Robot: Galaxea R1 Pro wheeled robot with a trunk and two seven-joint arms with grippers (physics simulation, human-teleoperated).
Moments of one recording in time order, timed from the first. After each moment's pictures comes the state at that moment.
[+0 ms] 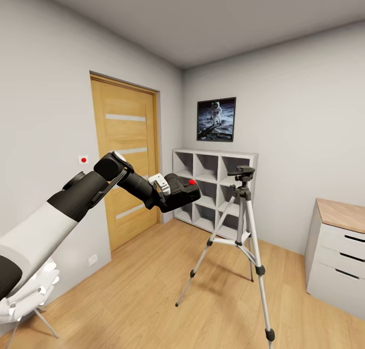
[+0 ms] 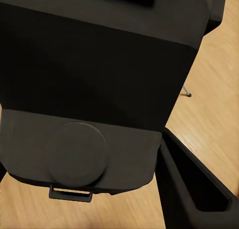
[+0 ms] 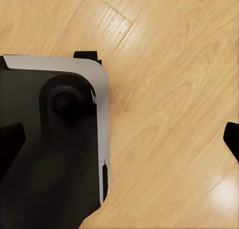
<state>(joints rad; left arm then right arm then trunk) -1.23 0.23 -0.71 -1.17 -0.12 1.04 -1.24 -0.08 -0.14 0.03 0.08 -0.02 0.01 0.08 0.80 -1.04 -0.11</state>
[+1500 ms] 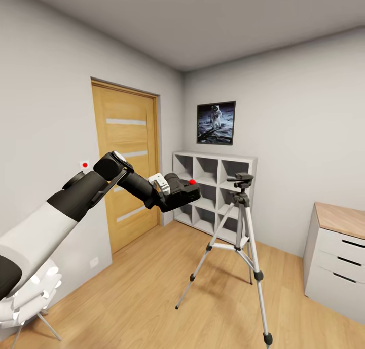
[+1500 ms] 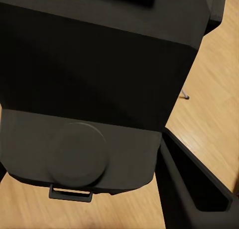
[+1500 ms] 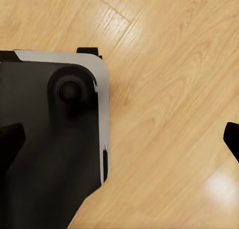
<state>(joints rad) -1.23 0.23 -0.71 -1.17 -0.12 1.04 -1.23 -0.08 -0.14 0.03 0.08 -0.02 0.00 0.08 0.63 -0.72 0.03</state>
